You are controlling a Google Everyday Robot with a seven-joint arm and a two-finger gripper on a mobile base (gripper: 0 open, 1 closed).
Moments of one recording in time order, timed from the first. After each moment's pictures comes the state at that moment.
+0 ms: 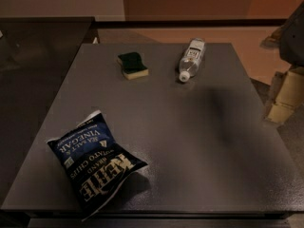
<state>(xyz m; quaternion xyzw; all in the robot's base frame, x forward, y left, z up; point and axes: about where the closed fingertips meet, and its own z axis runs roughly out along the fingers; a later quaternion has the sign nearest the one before) 0.438 -0.217 0.976 -0.60 0.78 -0.03 0.16</state>
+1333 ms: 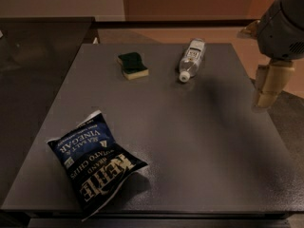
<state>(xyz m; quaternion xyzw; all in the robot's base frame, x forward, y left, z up) 0.492 -0.209 0.964 -0.69 0.70 -0.07 0.17</state>
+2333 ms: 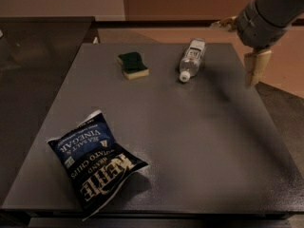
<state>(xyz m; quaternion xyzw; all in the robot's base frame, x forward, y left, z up) 0.592 -0.210 0.938 -0.82 0.52 -0.11 0.20</state>
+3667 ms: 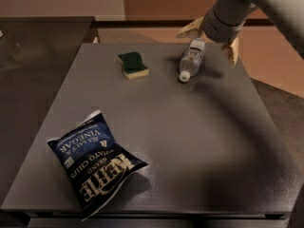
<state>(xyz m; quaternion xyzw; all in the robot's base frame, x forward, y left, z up) 0.679 -0.172 0.904 -0.95 0.24 -0.19 0.12</state>
